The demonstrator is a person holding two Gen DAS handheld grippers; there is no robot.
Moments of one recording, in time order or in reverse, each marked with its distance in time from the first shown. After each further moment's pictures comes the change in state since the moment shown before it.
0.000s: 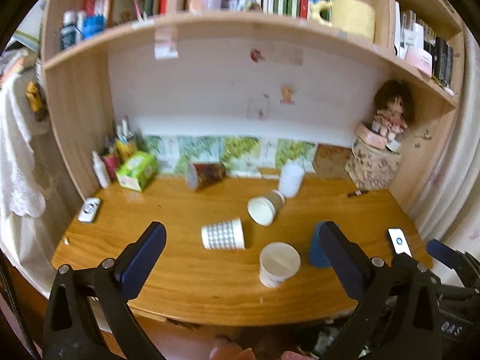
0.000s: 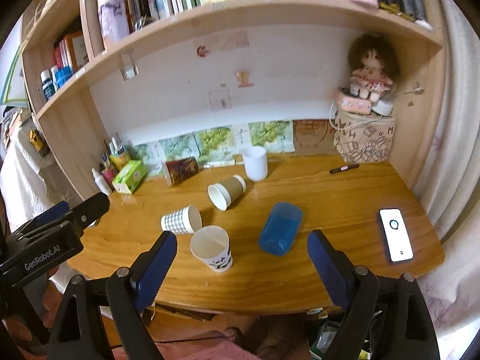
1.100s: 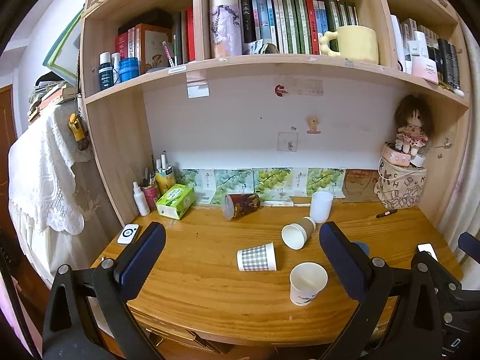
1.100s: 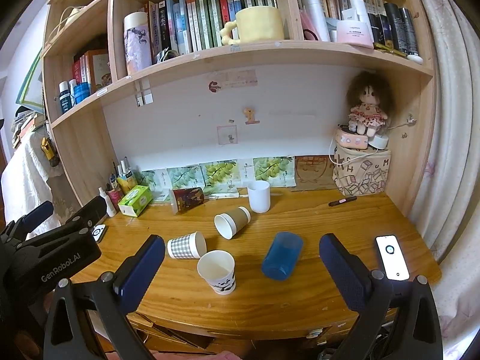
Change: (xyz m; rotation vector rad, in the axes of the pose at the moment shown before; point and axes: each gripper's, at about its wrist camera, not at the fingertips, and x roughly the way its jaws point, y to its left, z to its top) left arm -0.034 -0.009 -0.012 0.038 -0.161 0.167; right arm -0.028 0.012 -0.008 -0.049 -0.163 0.001
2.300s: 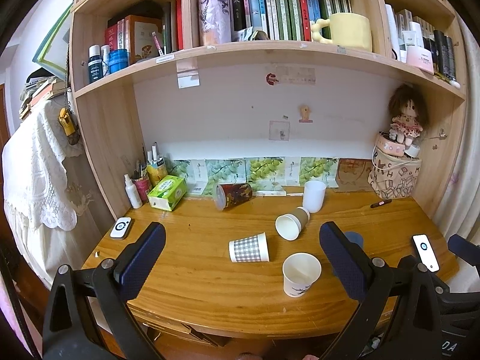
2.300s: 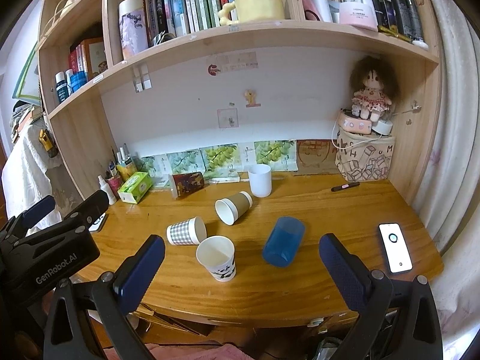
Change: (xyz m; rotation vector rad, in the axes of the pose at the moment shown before) left arm 0.007 -0.008 -0.005 0.012 0.053 -0.030; right arm 0.013 -0.002 -0.005 0.007 0.079 0.010
